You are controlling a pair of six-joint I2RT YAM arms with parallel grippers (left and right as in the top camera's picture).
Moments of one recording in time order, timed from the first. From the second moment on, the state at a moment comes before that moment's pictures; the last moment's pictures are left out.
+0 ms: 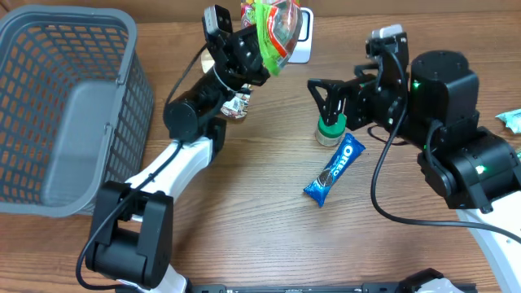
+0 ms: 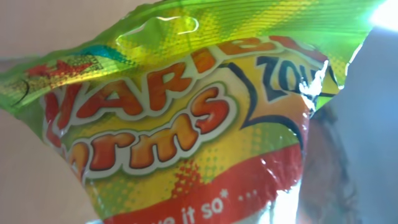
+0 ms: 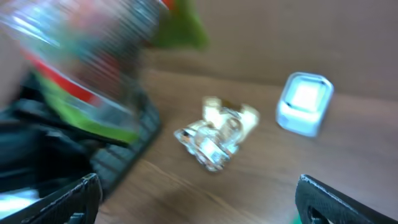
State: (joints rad) left arm -0.28 1.76 1.07 1.55 0.67 -2.09; right arm 0.40 1.24 1.46 -0.62 -0.31 0.25
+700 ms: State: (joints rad) left arm -0.27 1.76 1.07 1.55 1.15 -2.03; right arm 0.40 1.24 1.46 -0.50 -0.46 0.23
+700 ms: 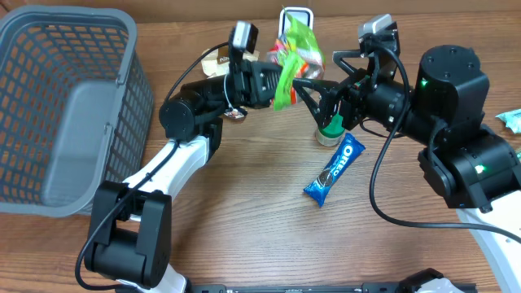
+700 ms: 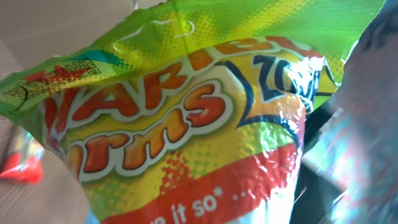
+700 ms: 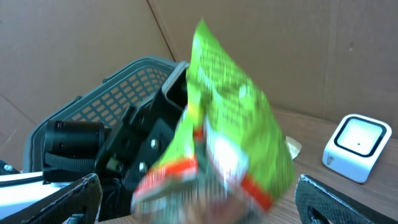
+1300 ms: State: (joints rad) left arm -0.27 1.76 1.07 1.55 1.29 -1.91; right arm 0.40 1.26 1.46 -0.51 -0.49 0.22
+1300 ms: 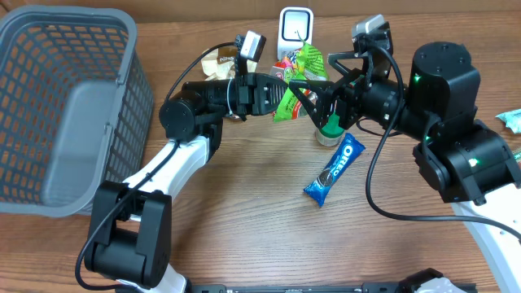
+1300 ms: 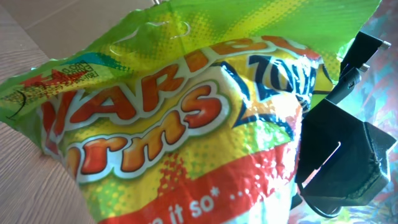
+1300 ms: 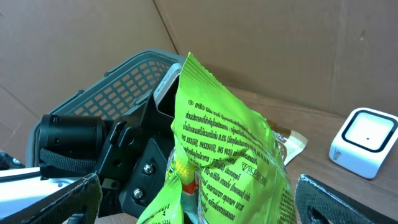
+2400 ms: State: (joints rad) left arm -0.30 1.76 1.07 1.55 1.28 -1.94; right arm 0.40 1.28 1.46 -0.48 -0.55 0.16
